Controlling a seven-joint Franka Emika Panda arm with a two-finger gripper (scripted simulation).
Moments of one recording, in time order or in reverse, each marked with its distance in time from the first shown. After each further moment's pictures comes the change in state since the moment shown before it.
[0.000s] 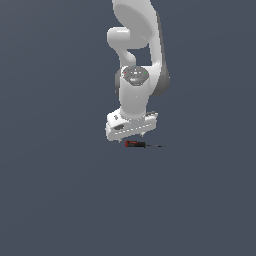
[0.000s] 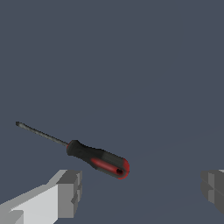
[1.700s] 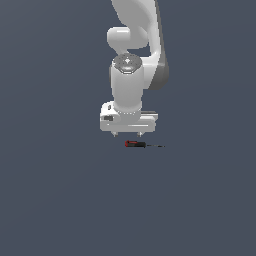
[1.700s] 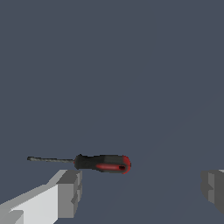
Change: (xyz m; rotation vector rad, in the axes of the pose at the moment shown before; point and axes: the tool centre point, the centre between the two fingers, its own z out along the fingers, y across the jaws) arm 0.003 0.017 -0.033 0.023 0.012 0.360
